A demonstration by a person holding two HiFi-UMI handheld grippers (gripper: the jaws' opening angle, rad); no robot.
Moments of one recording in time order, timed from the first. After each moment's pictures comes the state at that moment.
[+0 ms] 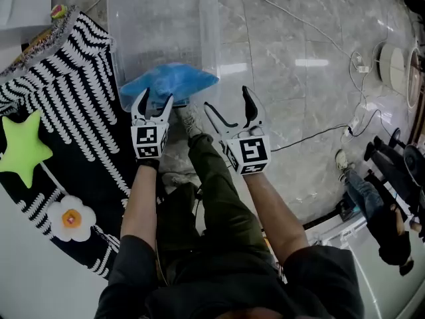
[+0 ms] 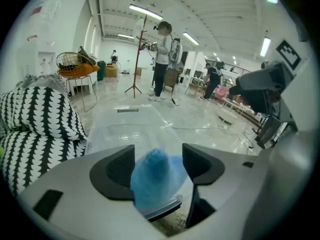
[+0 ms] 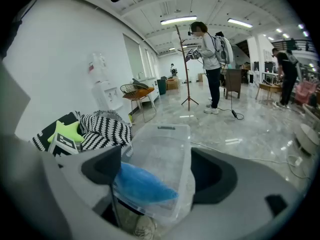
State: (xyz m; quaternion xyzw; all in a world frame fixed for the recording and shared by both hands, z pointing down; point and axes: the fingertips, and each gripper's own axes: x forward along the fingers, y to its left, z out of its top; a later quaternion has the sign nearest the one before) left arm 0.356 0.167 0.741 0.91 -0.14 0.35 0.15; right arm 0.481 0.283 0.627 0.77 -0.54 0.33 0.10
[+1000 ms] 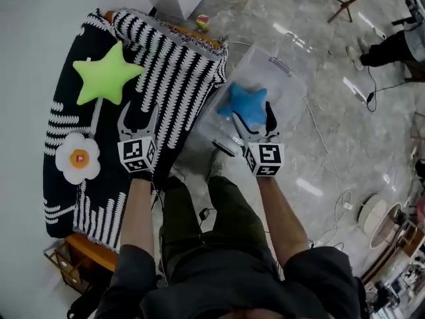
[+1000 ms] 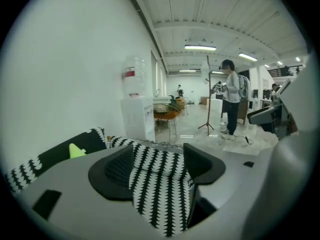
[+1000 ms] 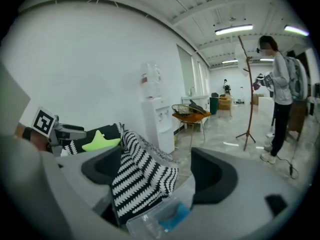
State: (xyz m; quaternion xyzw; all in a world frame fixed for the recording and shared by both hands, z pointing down) left arm 0.050 -0.054 0.429 0.81 -0.54 0.20 0.10; right arm 0.354 0.018 0.430 0.62 -0.75 0.19 0.13
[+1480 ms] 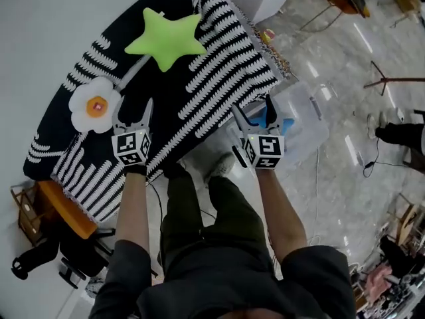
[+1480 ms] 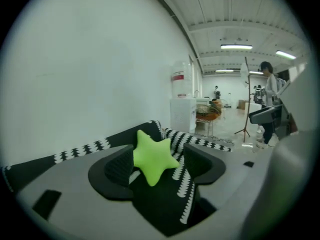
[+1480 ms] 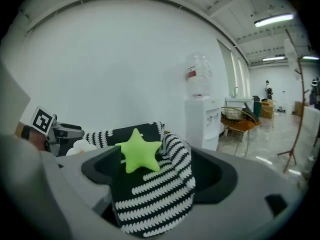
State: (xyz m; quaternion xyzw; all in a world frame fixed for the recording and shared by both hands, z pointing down) left arm -0.200 0.016 0.413 0.68 -0.70 0.16 0.13; right arm 0.122 -0.047 0.412 0.46 -0.86 0.14 0.16
